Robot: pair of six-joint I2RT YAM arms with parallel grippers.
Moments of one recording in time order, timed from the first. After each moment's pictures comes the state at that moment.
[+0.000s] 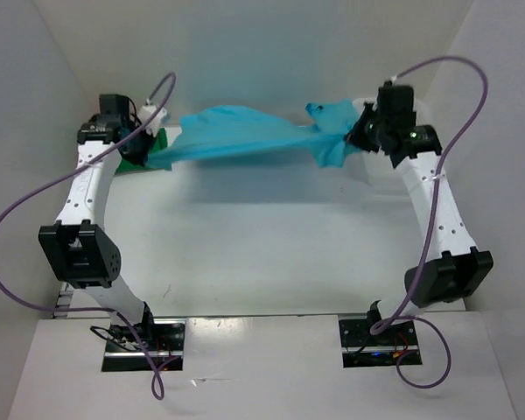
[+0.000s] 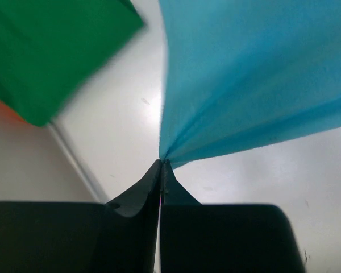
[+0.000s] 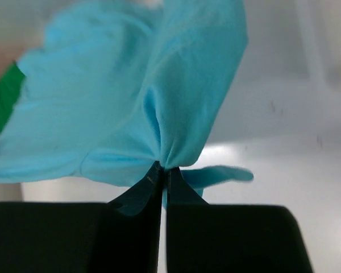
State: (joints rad) left arm 0.08 1.68 1.79 -0.92 0.13 0.55; right arm 0.13 1.55 1.83 -0.83 -0.01 0.55
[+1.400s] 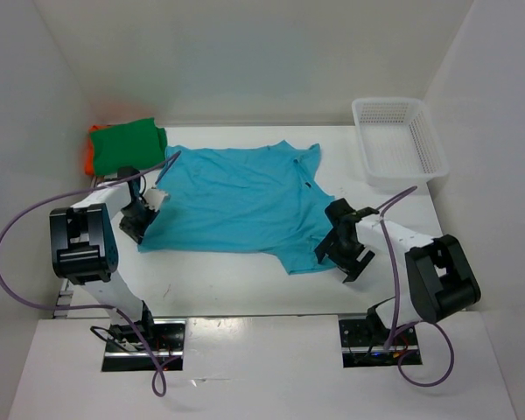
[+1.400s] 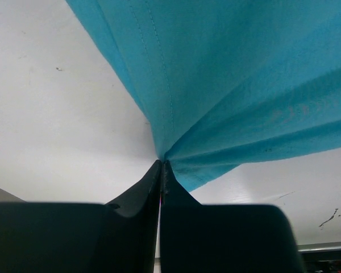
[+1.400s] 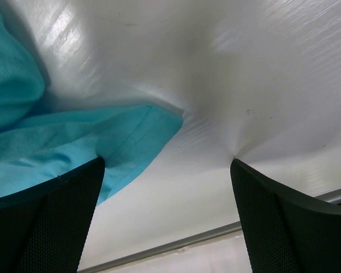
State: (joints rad) left arm 0.17 1.74 1.08 -0.80 -0.02 0.60; right arm 0.38 1.43 0.72 -0.80 0.06 1.13
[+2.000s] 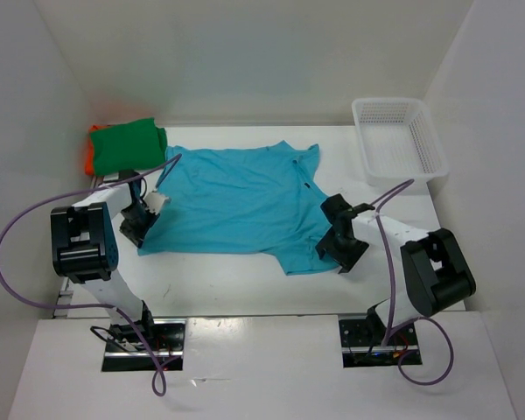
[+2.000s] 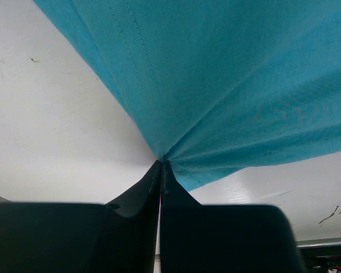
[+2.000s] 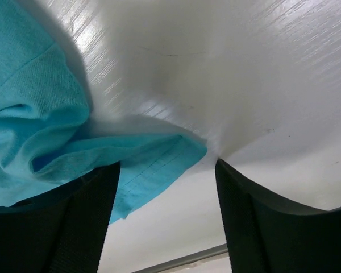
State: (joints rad) left arm 0.18 1.75 1.06 -0.81 -0.02 0.60; right arm 0.39 1.48 0.76 -0.76 0.13 1.15
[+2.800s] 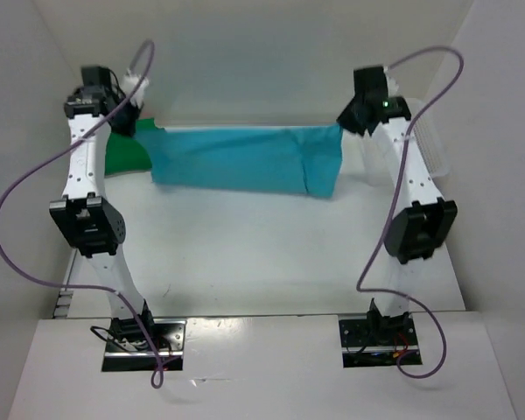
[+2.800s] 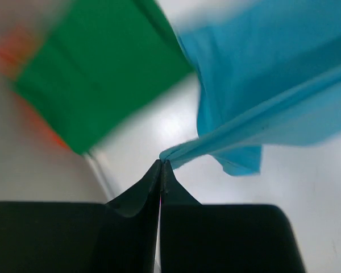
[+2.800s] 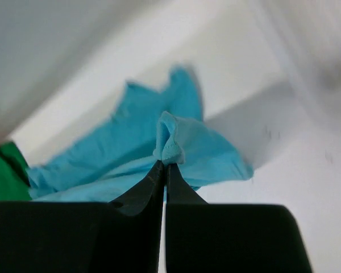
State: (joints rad) left arm 0.17 1.99 2.05 -1.07 0.17 0.56; right arm 0.17 1.78 1.84 -0.86 0.18 0.79
